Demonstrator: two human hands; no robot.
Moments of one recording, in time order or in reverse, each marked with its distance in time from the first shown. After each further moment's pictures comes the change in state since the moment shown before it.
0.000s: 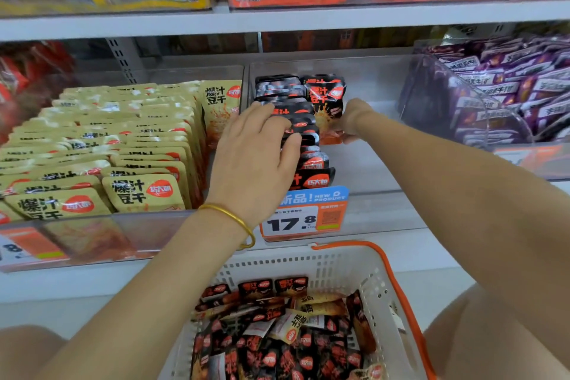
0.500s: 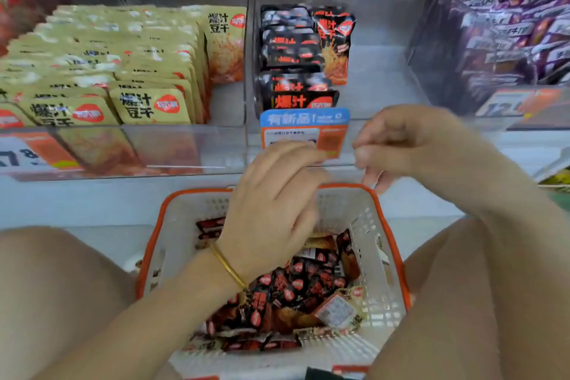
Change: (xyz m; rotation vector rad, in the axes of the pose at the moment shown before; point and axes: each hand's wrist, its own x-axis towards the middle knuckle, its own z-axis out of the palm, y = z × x) left_hand -0.121 0.033 0.003 -0.267 0.134 0.361; right_hand -0.230 0.051 -0.033 0.429 -0.295 -0.409
